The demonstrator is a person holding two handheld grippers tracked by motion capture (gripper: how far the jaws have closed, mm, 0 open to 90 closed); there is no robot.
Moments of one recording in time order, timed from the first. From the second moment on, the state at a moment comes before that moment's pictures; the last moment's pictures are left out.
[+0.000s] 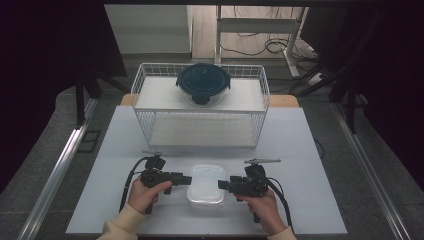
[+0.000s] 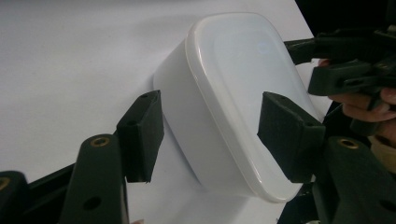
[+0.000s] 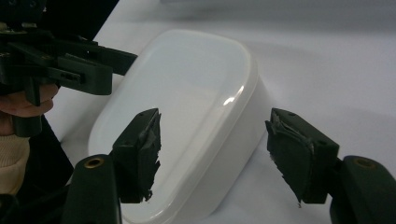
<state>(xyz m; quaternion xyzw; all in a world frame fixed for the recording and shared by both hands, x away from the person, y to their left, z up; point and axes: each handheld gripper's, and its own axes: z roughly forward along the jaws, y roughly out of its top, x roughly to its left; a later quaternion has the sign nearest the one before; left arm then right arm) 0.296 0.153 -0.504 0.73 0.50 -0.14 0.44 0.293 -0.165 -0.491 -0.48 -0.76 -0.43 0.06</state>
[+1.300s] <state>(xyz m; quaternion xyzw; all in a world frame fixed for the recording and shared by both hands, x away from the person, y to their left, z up) 0.277 0.153 -0.500 0.68 0.50 -0.17 0.50 0.281 -0.172 -0.481 -0.50 -0.74 -0.46 0.06</state>
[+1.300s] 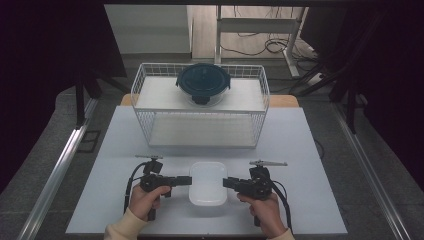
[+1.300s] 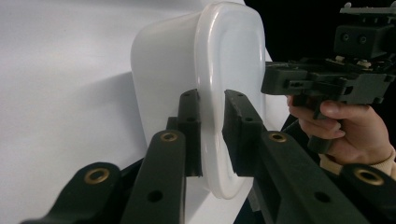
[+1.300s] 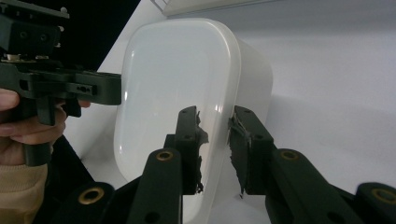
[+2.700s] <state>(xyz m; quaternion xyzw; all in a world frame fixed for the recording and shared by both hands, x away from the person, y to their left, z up) 0.271 0.162 -0.421 0.71 0.44 -0.09 0.54 0.278 -0.169 -0.410 -0.42 -0.75 -0.51 0.00</state>
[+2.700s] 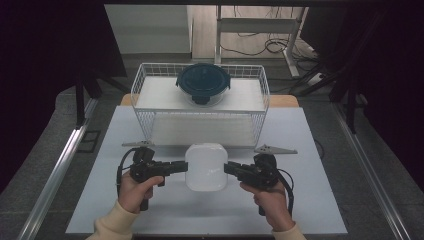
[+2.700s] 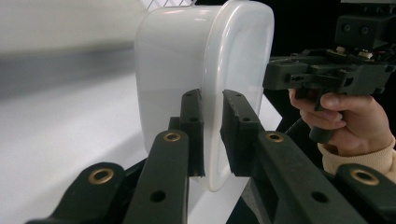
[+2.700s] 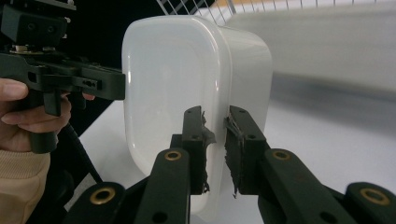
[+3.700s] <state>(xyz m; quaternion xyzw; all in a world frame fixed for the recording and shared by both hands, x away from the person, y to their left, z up) 0.296 0.169 -0.330 0.71 0.41 -0.04 0.57 0.300 -0.163 -0.316 -0.38 -0.75 -0.54 -0.04</state>
